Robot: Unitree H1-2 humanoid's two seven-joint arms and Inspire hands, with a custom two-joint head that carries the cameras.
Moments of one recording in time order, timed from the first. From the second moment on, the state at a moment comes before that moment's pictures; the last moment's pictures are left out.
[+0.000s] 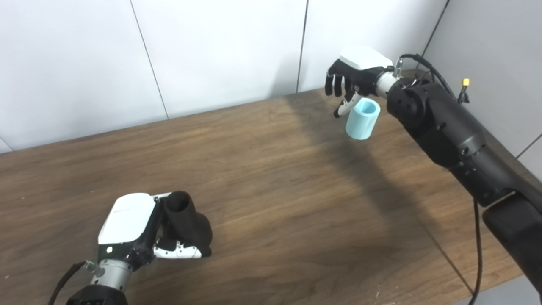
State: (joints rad) left arm -0.16 0.29 -0.34 -0.22 0.99 0.07 -0.25; right arm -0.59 -0.74 0.22 0.10 -0.73 0.21 0.39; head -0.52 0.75
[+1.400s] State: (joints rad) left arm -0.16 0.28 -0.34 -0.22 0.99 0.07 -0.25; right arm -0.61 -0.82 0.24 0.04 -0.86 0.34 0.71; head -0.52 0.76
